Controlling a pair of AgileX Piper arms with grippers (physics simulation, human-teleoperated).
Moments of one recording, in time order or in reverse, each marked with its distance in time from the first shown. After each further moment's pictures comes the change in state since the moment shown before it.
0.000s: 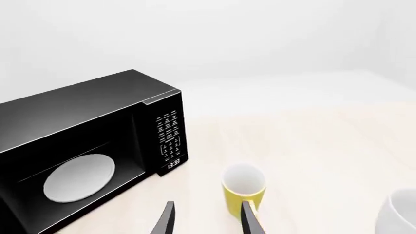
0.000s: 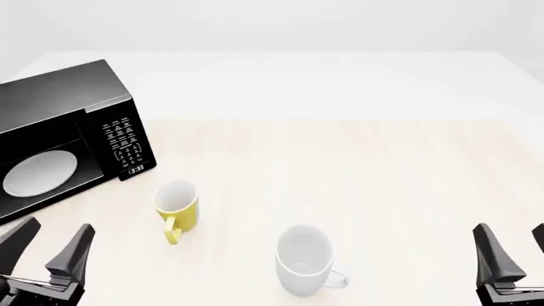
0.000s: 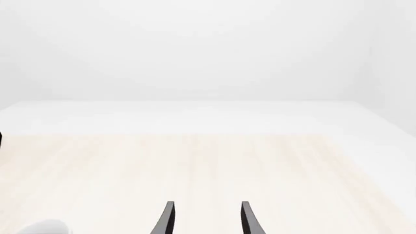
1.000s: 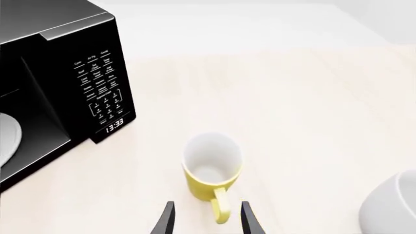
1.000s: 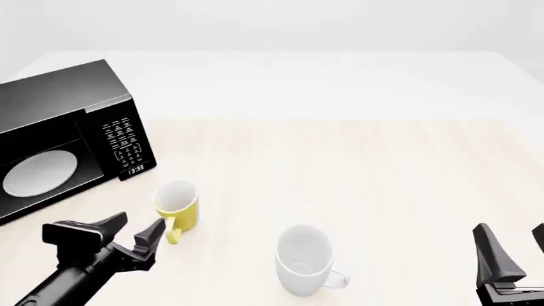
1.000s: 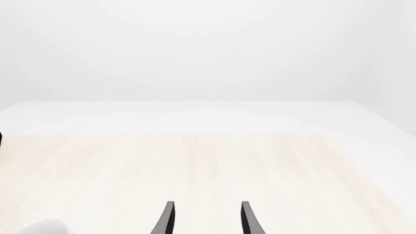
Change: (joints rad) left arm -0.159 1.092 -0.004 -0.791 -0.129; right arm 0.000 0.000 0.000 0.000 0.000
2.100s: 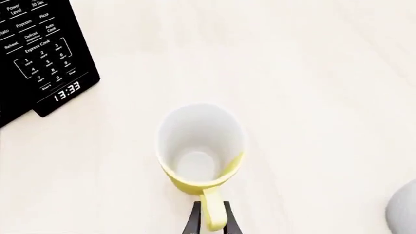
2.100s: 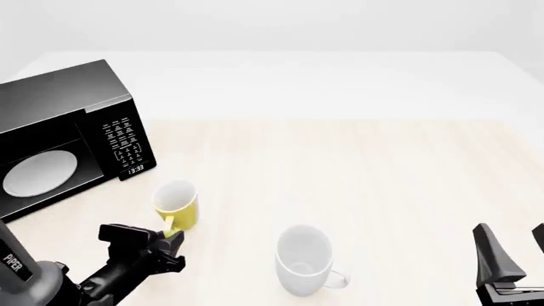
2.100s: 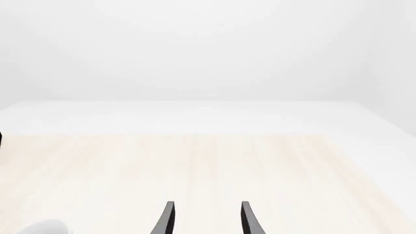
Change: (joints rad) left arm -0.051 0.580 -0.103 -0.306 -0.048; right arm 0.000 0.000 0.000 0.000 0.000
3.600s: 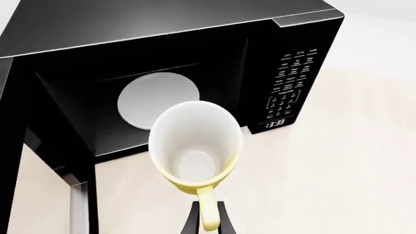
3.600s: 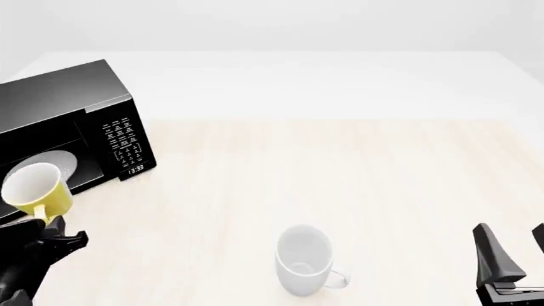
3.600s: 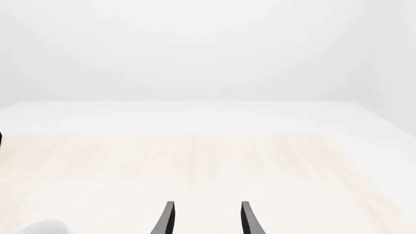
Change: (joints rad) left arm 0.649 -0.322 0.079 0.098 0.130; right arm 0.000 0.000 0.000 0.000 0.000
